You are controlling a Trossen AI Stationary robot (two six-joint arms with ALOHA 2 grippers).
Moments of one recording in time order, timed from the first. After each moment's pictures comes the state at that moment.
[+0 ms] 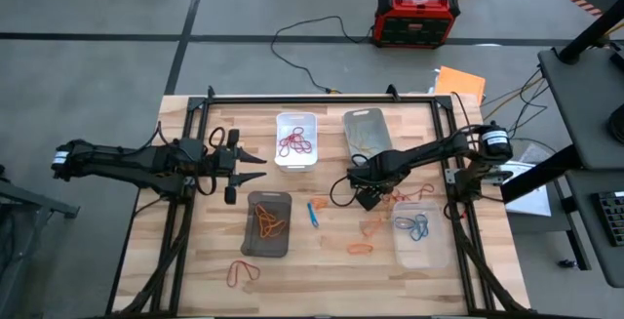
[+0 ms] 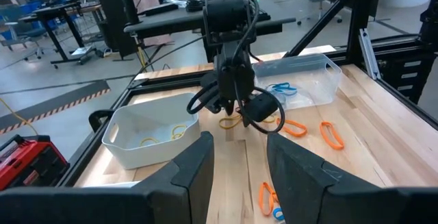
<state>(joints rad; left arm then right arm) -0.05 0.71 0.54 -0.02 -0.10 0.14 -0.01 1.75 1.00 -0.90 0.03 0.86</state>
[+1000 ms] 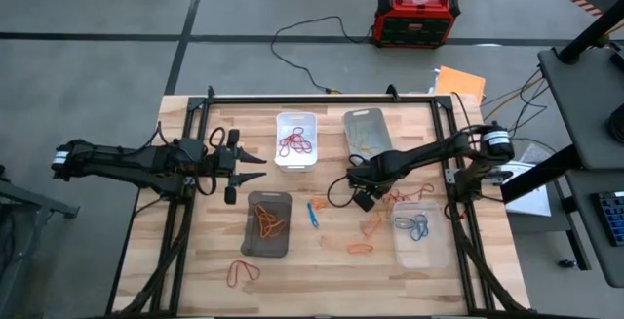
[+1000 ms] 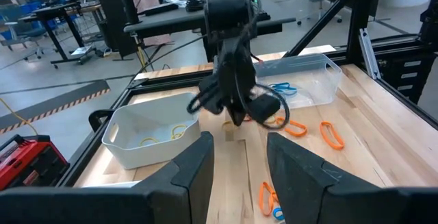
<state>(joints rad) -0.05 0.71 0.54 -0.02 -0.10 0.14 -0.01 1.72 0.99 -0.82 0.04 0.79</state>
